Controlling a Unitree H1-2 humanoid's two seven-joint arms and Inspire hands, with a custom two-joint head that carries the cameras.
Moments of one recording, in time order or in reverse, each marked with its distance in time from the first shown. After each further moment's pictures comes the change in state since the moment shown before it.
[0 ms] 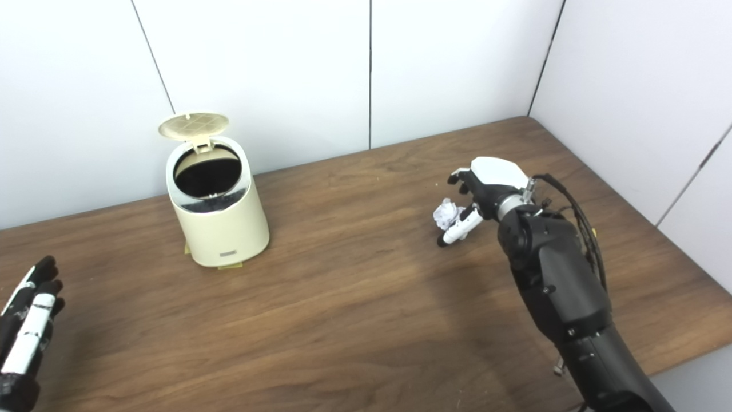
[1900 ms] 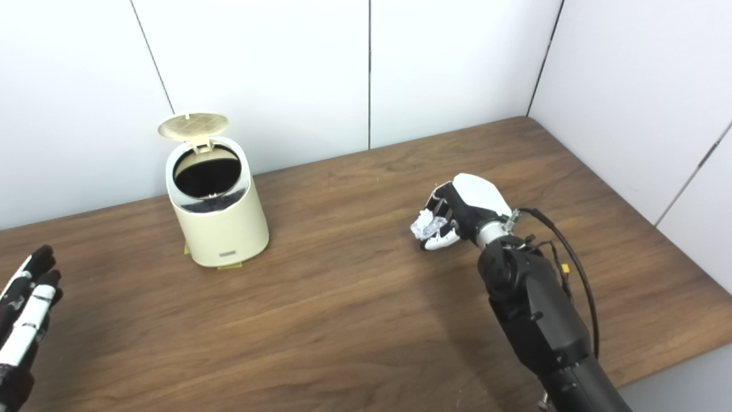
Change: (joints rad) left arm -0.024 0.019 -0.001 -0.054 -0.029 0.068 -0.005; right arm 0.064 0.077 0.044 0.028 0.230 -0.004 -0.309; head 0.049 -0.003
